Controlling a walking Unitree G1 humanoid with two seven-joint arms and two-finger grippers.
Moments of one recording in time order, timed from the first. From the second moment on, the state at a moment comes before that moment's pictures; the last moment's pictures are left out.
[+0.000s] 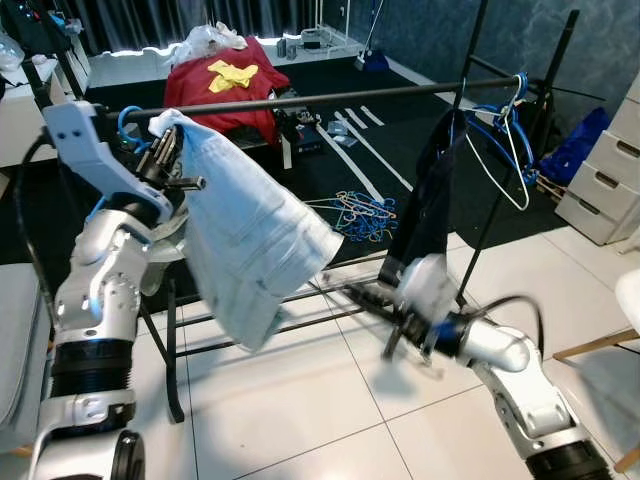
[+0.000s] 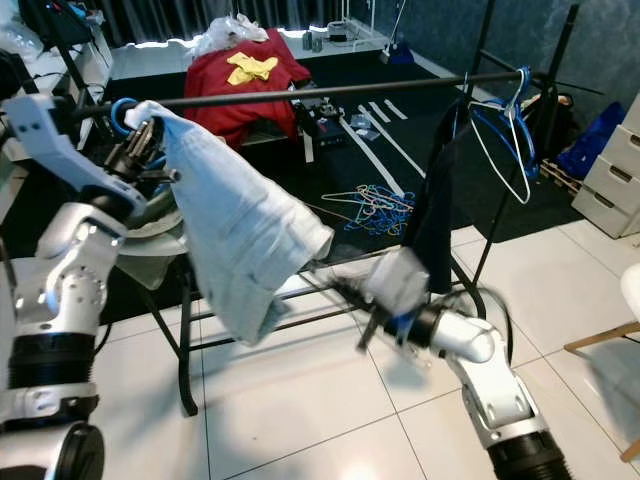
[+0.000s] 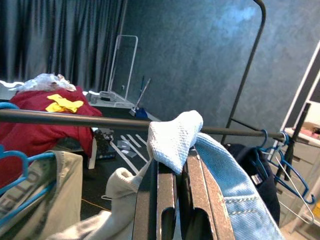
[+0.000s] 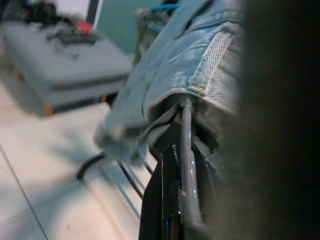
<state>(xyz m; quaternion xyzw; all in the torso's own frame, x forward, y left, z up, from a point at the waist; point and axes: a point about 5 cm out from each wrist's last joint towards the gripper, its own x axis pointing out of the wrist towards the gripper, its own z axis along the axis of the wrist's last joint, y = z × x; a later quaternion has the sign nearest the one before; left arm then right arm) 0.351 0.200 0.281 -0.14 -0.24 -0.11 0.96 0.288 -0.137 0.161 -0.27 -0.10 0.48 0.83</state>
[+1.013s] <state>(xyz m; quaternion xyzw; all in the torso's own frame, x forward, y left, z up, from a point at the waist) 0.338 0.168 0.298 -0.21 -0.28 -0.21 0.91 0.326 -0.131 0.222 0.02 -0.20 0.45 0.87</state>
